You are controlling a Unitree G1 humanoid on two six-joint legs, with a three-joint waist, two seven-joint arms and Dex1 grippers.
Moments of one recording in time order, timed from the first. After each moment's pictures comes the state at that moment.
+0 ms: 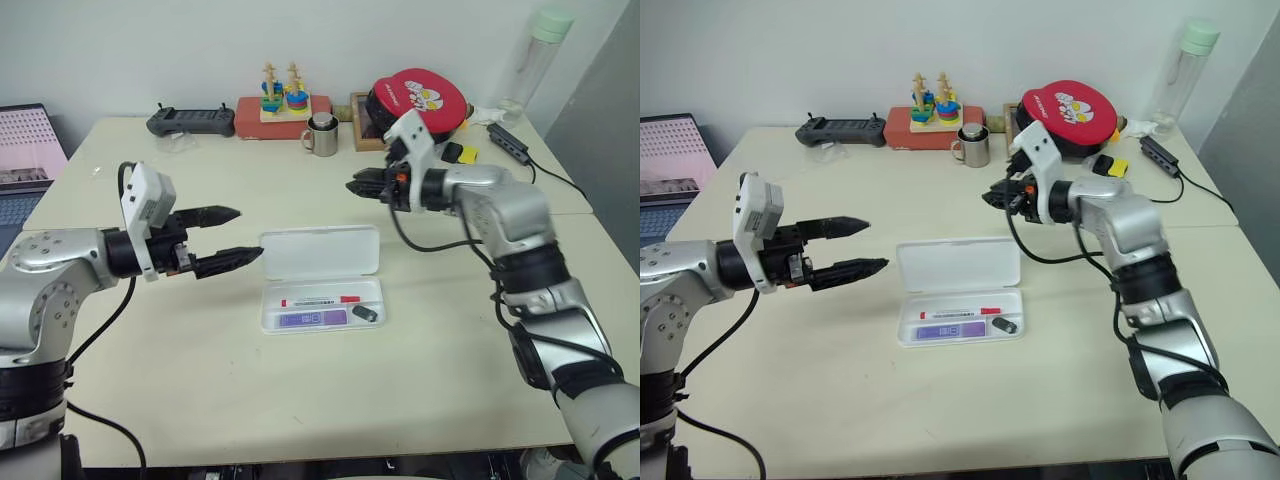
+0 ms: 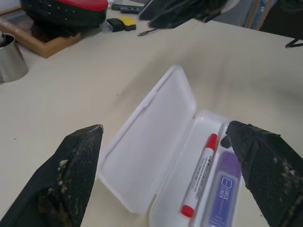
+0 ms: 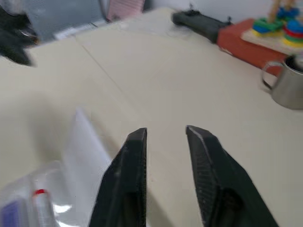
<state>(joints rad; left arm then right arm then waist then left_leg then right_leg) -0.33 0.91 0.28 -0.22 -0.64 0.71 -1.10 -1.06 -0.37 0.21 0.39 0.27 0.67 0.79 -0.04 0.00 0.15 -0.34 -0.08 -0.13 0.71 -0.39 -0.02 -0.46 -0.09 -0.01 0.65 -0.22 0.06</state>
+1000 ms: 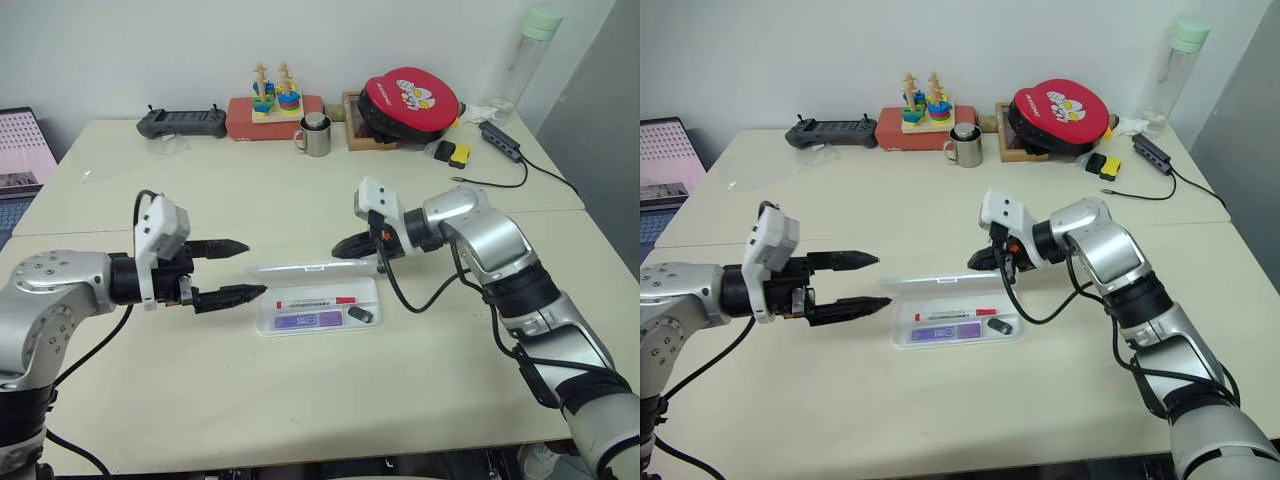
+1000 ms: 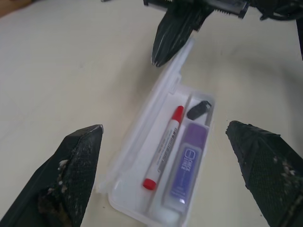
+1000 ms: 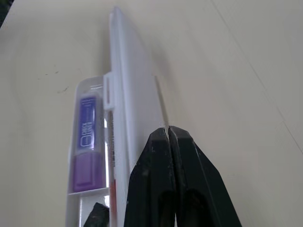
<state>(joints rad) -0.23 0.97 0.23 -0.31 -0.68 0.73 -1.14 -0.91 -0.43 0.39 0.11 0.15 0.63 1.25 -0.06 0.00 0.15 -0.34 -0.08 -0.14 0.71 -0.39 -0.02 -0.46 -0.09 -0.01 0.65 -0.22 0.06</state>
